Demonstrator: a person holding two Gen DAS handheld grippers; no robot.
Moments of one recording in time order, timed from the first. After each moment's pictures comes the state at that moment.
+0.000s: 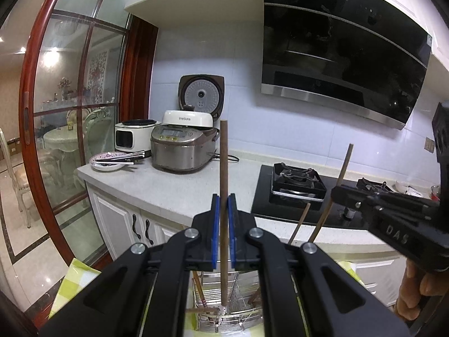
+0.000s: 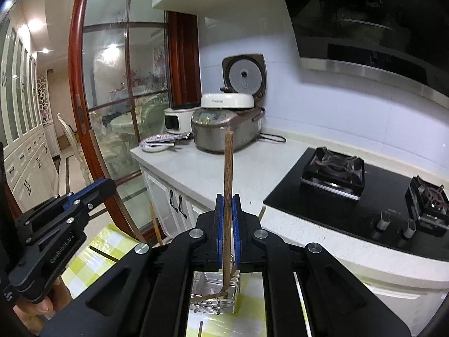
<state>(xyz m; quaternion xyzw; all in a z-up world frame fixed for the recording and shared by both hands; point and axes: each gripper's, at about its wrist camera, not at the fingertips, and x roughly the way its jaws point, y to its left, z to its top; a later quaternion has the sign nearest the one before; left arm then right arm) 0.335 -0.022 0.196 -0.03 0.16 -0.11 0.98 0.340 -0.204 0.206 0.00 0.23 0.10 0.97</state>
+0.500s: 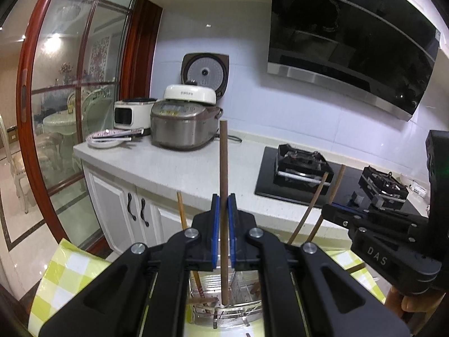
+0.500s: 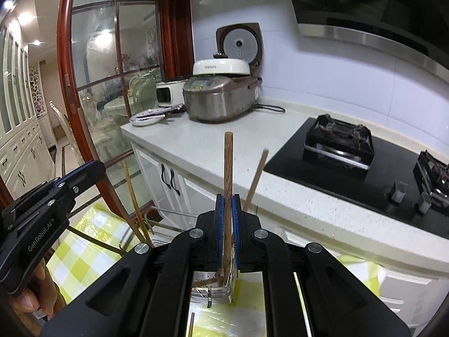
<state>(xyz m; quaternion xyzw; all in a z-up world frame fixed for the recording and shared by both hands) 0.359 -0.022 0.141 -0.04 0.20 -0.11 0.97 0.368 -0.205 0.130 0.01 0.28 0.09 0.96</state>
